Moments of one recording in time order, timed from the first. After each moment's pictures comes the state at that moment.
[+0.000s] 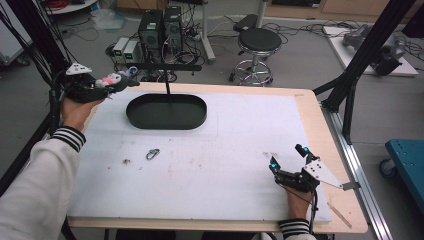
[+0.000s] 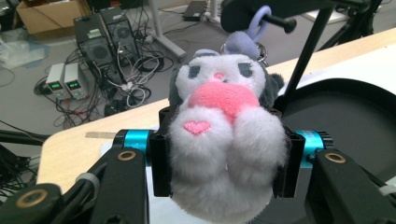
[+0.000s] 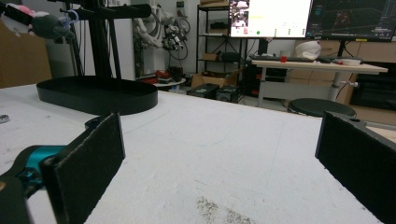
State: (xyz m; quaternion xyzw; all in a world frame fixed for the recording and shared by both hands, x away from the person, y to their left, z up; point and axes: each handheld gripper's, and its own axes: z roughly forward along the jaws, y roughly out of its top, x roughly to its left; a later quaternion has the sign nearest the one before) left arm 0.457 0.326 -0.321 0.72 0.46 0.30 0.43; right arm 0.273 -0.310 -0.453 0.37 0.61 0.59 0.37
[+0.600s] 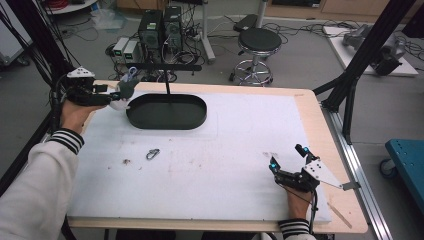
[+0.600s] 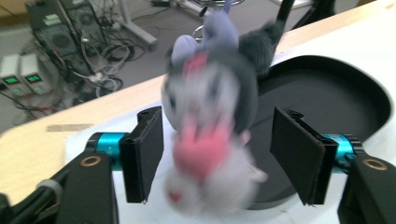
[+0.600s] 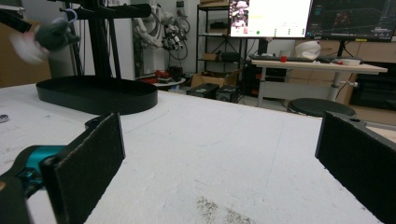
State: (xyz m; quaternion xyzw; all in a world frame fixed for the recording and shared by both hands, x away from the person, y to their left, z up) left arm 0.457 0.330 -0.328 0.74 0.43 0.25 0.44; right arm 0.273 -0.310 -0.453 0.37 0.61 0.59 0.37
